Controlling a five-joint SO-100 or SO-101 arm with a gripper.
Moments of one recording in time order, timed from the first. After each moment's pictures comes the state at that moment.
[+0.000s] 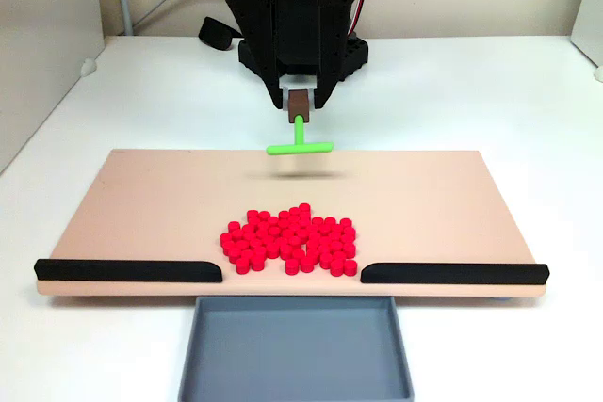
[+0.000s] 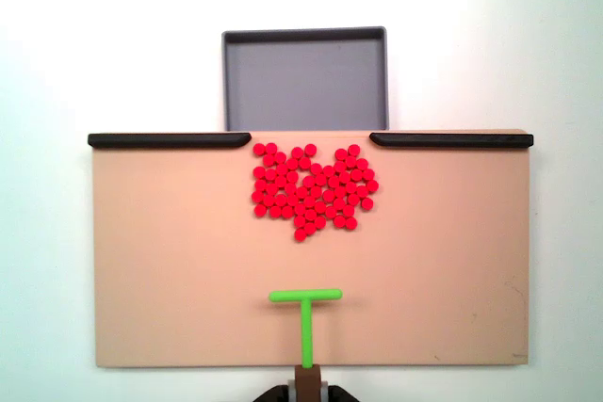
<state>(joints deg) 2.3 110.1 121.5 74.5 -91.2</state>
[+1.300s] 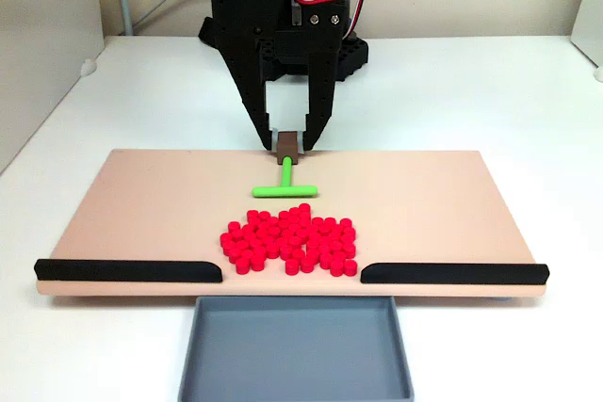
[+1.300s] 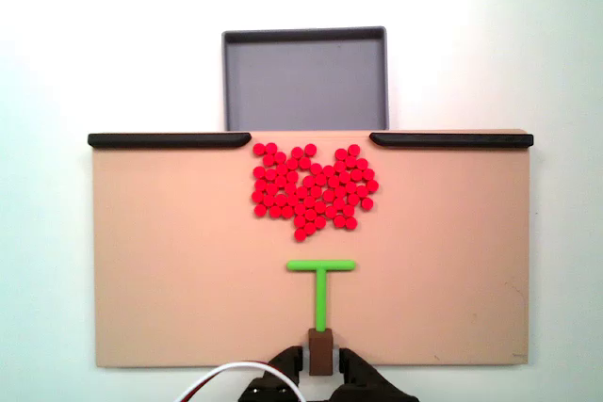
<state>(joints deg) 3.5 106.3 127.9 61.4 -90.9</state>
